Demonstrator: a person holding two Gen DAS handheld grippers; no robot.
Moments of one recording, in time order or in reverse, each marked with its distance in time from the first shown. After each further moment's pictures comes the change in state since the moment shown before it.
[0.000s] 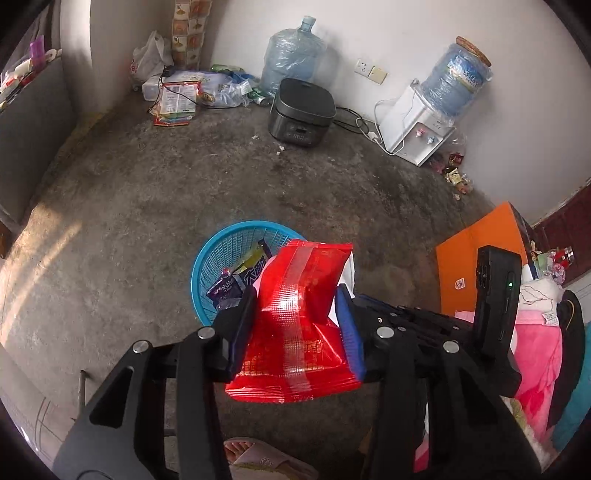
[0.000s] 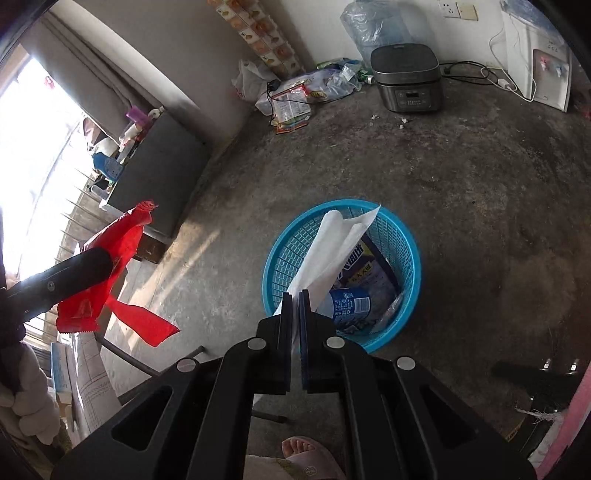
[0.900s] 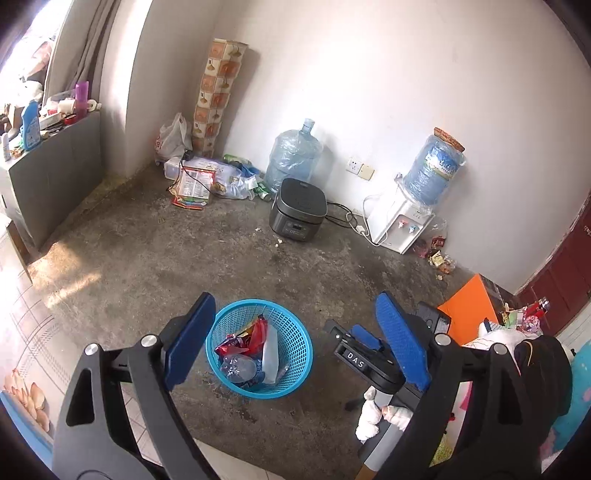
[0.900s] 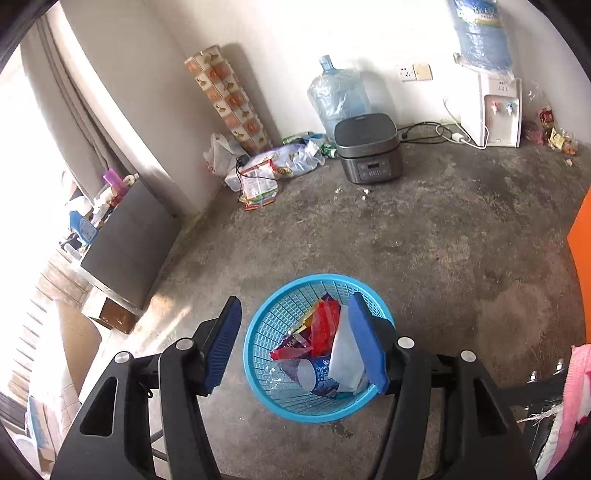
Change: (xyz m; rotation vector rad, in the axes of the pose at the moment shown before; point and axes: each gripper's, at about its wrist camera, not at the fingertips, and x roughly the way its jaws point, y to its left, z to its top) left arm -0.178 -0.003 -0.042 -0.046 -0.412 -0.023; right arm -0.047 0.033 -0.011 0.030 -0.373 -0.137
